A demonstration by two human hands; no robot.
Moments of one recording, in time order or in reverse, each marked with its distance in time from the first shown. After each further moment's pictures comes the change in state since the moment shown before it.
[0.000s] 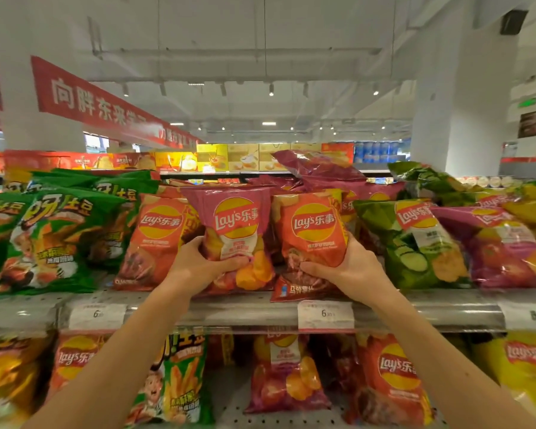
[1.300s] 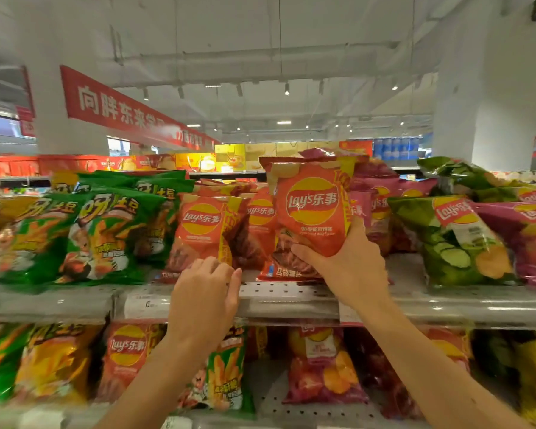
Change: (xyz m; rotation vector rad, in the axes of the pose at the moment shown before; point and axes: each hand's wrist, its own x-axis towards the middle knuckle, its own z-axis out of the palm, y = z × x) left_hand -0.067 -0.024 -0.040 0.980 0.326 0.554; right_hand -0.040 -0.080 0.054 0.004 0.284 -0.033
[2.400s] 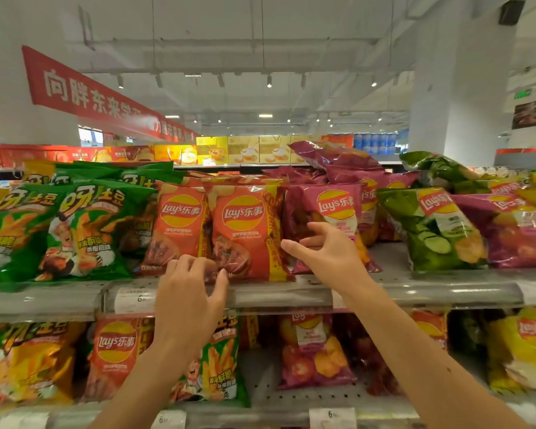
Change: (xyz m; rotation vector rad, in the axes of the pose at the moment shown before) left_hand -0.012 -0.015 0.006 -0.238 0.010 -0.162; right_hand 0.004 -0.002 0.010 0.164 -0.213 0.063
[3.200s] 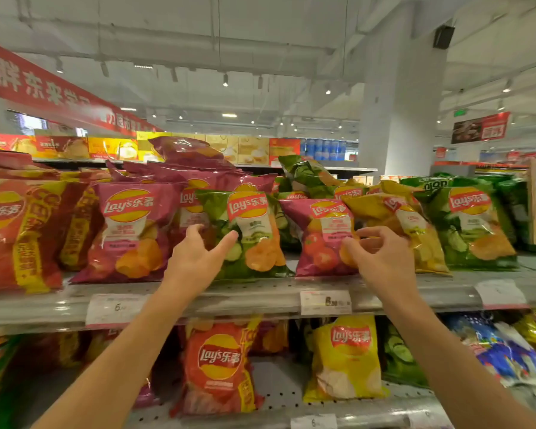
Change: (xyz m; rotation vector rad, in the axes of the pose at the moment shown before) left_hand 0.025 0.319 0.167 -0.398 -0.360 -0.336; right_hand 0.026 0.210 -0.349 -0.047 0.441 0.053
